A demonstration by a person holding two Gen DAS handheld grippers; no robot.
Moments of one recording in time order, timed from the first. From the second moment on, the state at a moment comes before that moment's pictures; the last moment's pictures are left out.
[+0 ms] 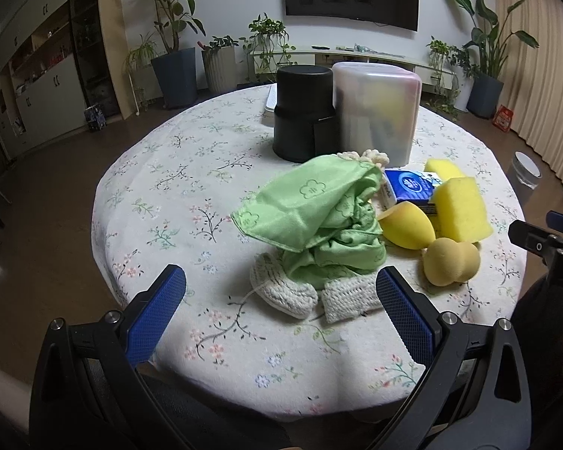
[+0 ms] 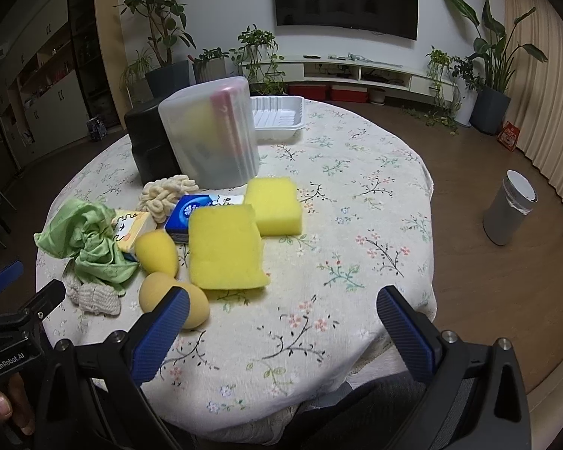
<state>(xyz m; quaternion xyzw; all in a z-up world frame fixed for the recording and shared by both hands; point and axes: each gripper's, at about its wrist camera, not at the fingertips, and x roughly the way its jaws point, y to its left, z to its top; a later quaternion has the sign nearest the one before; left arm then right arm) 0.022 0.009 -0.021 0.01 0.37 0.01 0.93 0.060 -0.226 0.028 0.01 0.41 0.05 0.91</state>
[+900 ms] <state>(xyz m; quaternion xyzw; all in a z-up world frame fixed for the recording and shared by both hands) 0.083 0.011 -0.019 0.01 0.39 -0.05 0.92 0.128 -0.198 -0.004 0.02 0.47 0.10 0.88</state>
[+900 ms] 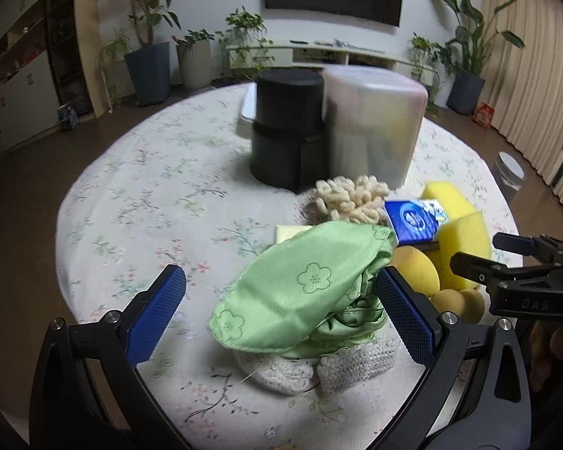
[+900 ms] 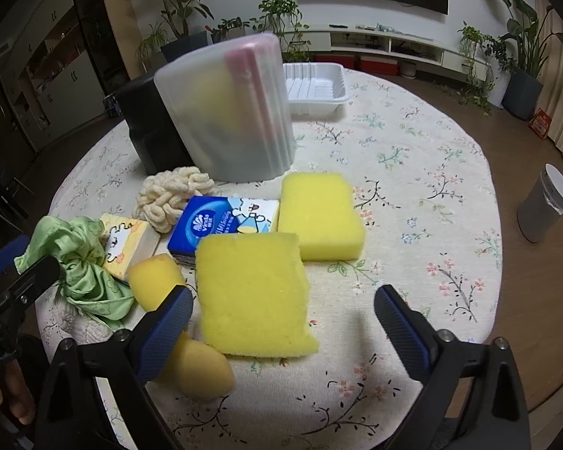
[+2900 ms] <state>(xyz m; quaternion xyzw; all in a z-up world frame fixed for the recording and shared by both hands) 0.058 0.030 0.009 -0.10 0.33 -0.12 0.93 0.108 -0.204 0.019 0.04 0.40 0.17 0.90</state>
